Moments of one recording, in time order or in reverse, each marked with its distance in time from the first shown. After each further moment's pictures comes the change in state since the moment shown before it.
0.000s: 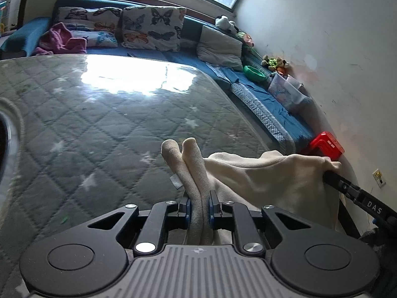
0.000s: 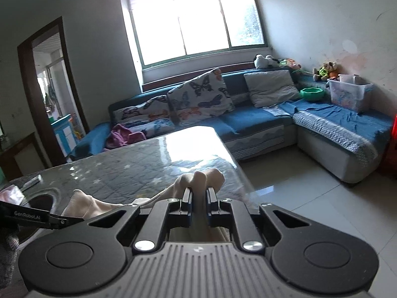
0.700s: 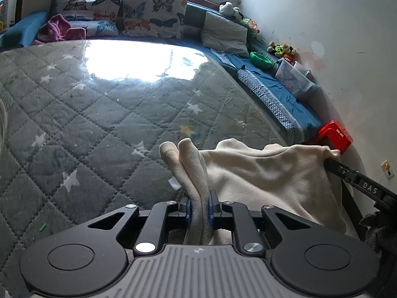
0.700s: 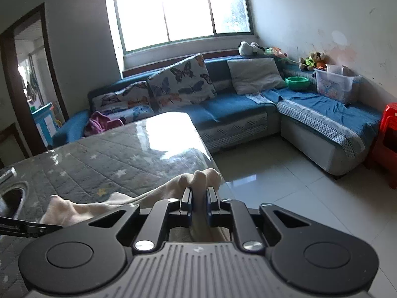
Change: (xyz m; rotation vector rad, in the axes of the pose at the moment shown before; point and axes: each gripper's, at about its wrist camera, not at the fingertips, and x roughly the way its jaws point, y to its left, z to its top) left arm 0.040 -0.002 -0.004 0.003 0.065 0.039; right arm 0.054 -0.027 -0.002 0.000 0.075 -0.093
